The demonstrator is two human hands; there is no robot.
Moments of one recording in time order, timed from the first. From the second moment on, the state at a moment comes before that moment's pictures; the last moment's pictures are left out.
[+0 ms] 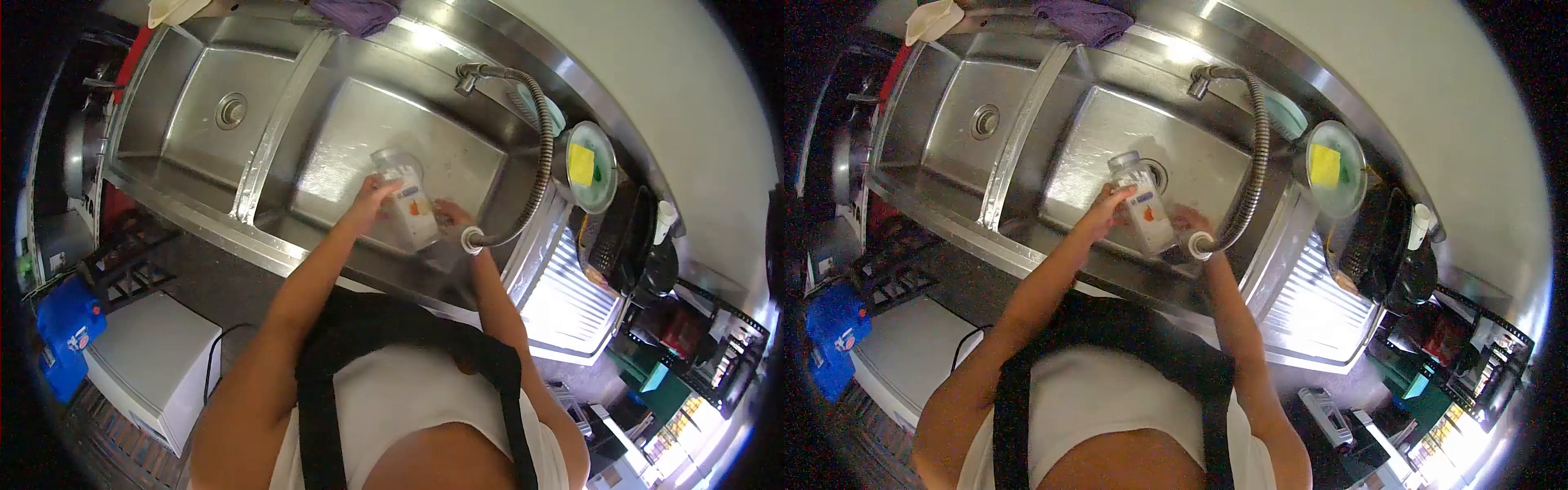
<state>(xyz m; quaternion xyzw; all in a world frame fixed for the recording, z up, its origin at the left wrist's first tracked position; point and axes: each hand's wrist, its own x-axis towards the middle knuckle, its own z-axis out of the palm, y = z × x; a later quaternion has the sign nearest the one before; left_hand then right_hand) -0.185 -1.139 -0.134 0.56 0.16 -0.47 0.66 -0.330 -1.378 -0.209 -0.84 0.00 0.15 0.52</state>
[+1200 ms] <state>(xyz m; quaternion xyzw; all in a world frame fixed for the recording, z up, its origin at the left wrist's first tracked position) -0.145 -1.040 -0.037 0.56 -0.10 -0.44 0.69 -0.296 -1.167 0.038 -0.86 0.16 -0.08 0.48</state>
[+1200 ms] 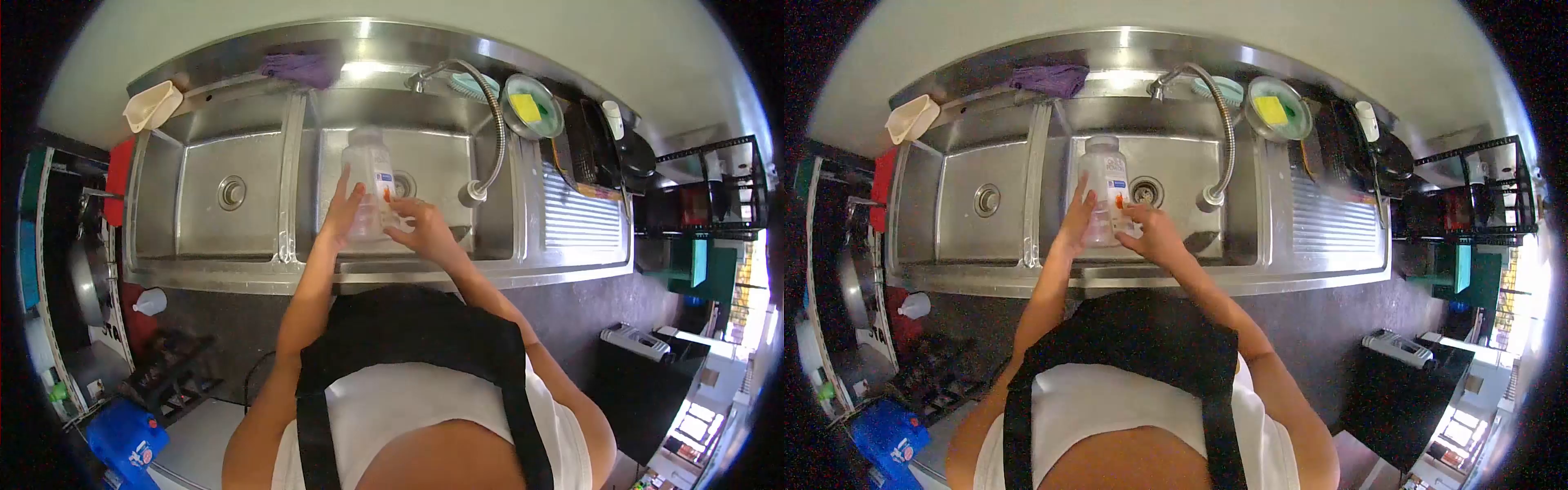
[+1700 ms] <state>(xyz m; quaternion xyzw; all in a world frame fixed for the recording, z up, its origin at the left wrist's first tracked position) -0.181 -1.053 0.034 0.55 -0.09 -0.39 0.74 -0.299 -1.206 0.085 -0.85 0.07 -0.03 0.52</state>
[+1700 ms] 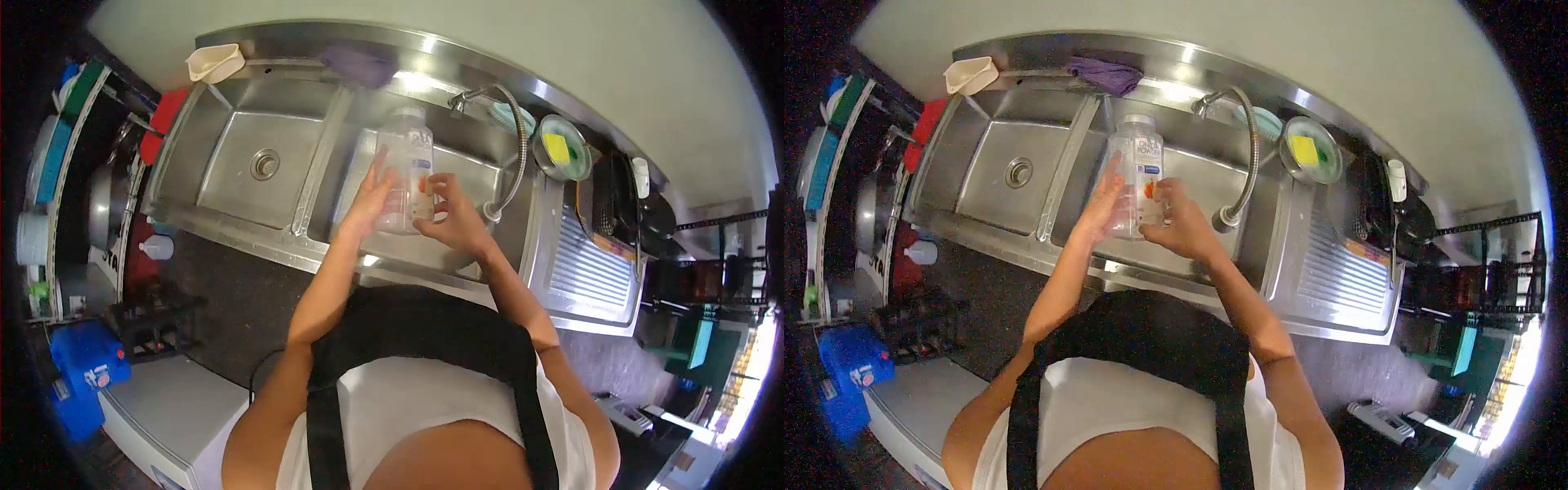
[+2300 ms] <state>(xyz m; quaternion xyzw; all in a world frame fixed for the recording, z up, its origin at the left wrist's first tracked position) -0.215 -1.048 0.041 0.57 -0.02 -0.30 0.76 -0.304 -1.230 0.067 -0.76 0.03 0.05 0.65</state>
